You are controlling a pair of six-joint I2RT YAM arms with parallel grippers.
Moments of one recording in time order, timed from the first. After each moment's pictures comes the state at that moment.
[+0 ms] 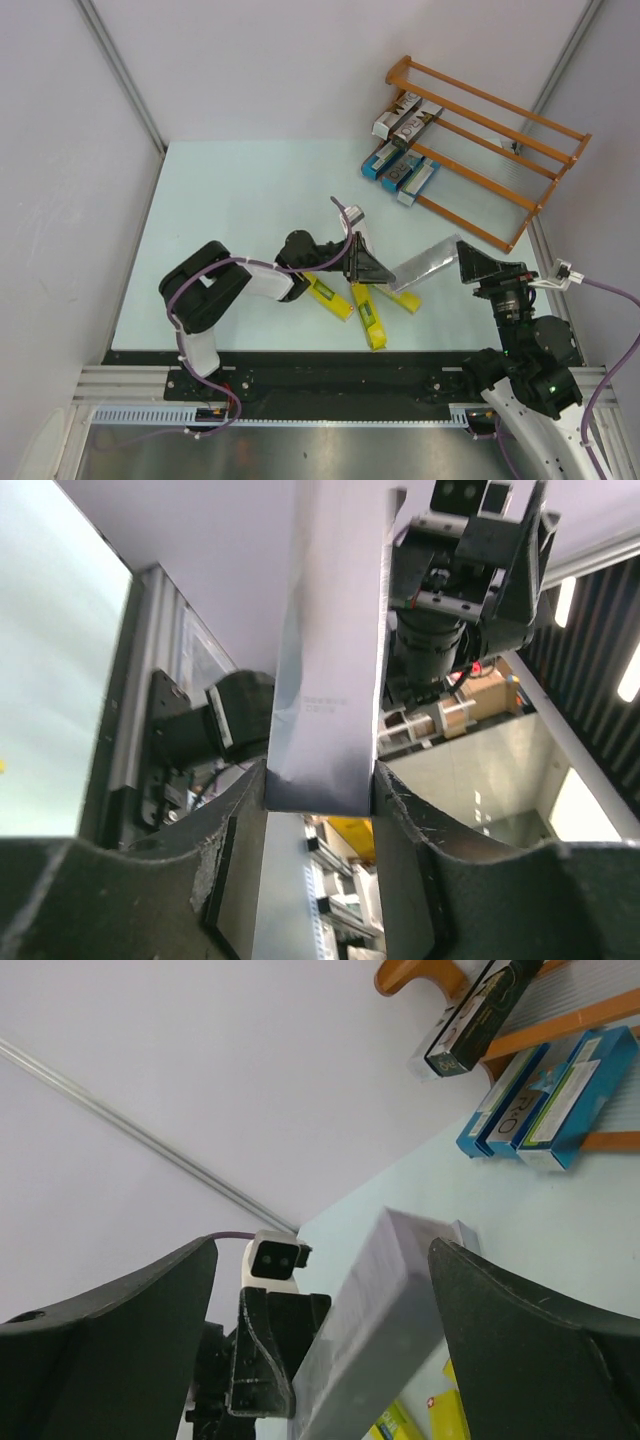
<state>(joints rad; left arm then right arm) -0.82 1.85 0.79 1.32 0.85 -1.43 0.48 0.04 0.51 -0.23 0.32 0.85</state>
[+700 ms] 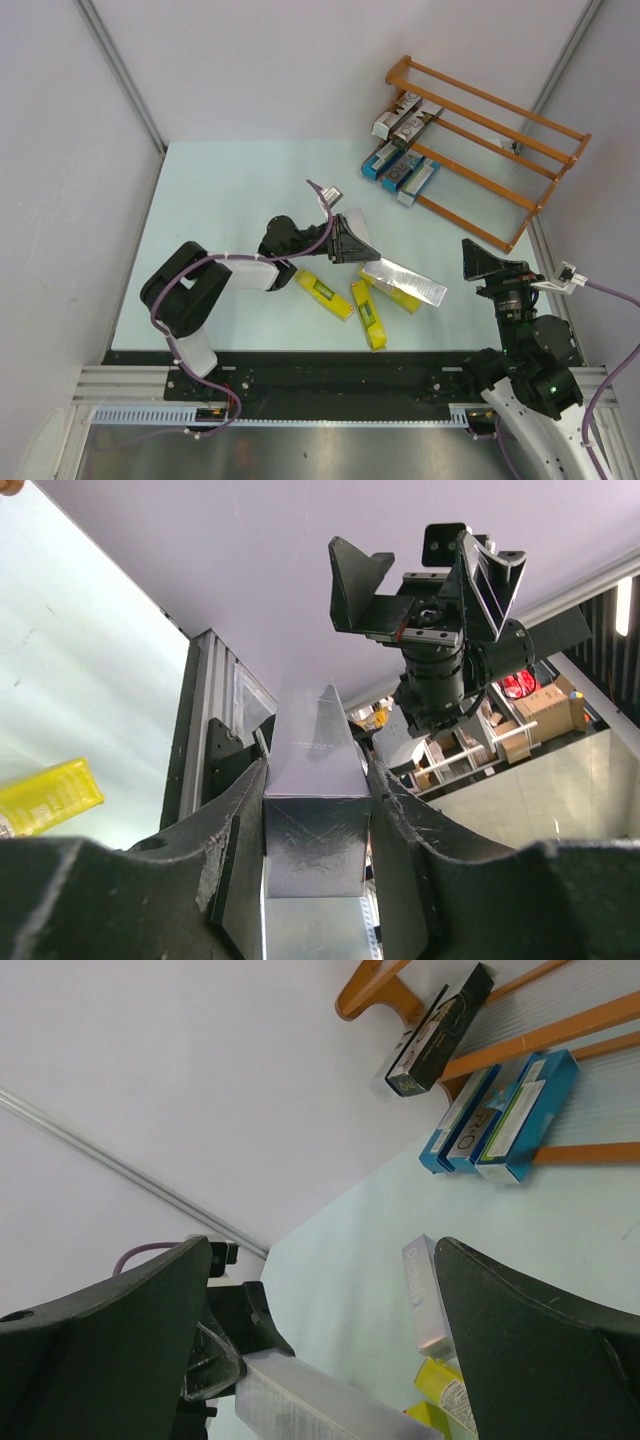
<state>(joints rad) -0.69 1.75 0.79 1.25 0.87 -1.30 0.48 0.04 0.51 -0.25 0.41 0.81</state>
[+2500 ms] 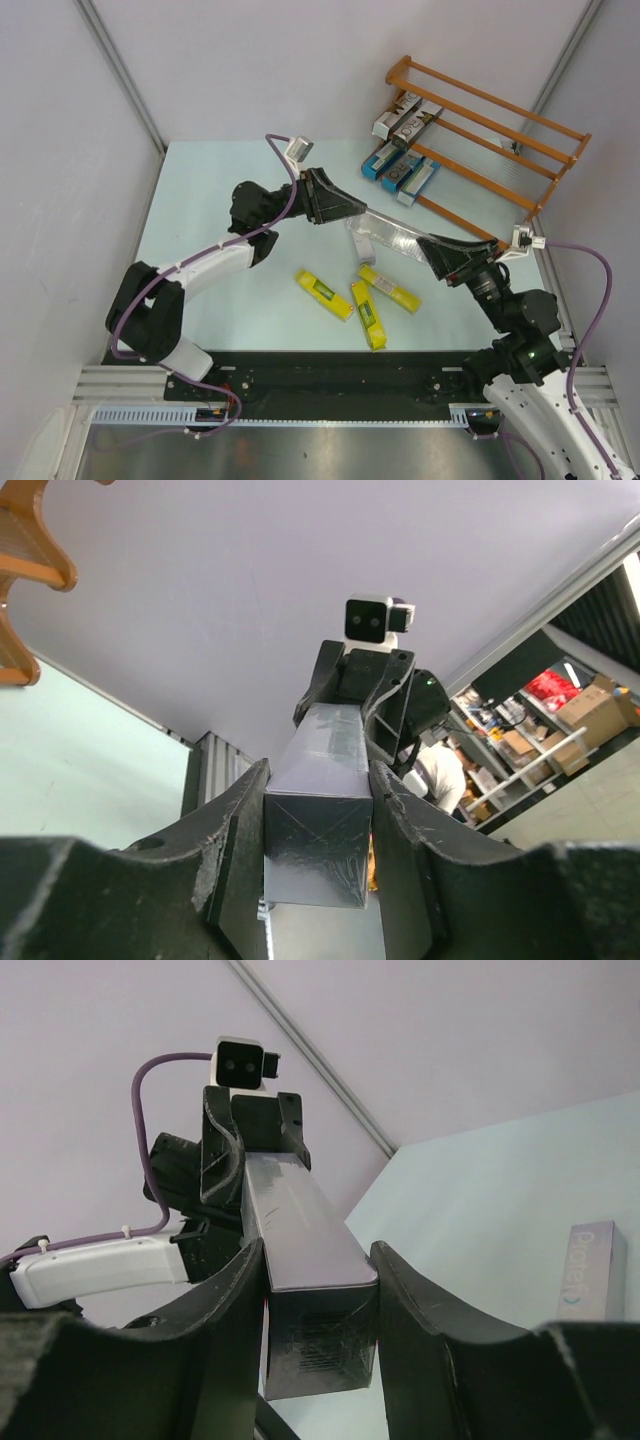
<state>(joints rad) -0.57 1.54 0.99 1.07 0.88 -1.28 0.46 0.32 0.50 0.15 -0.13 0.79</state>
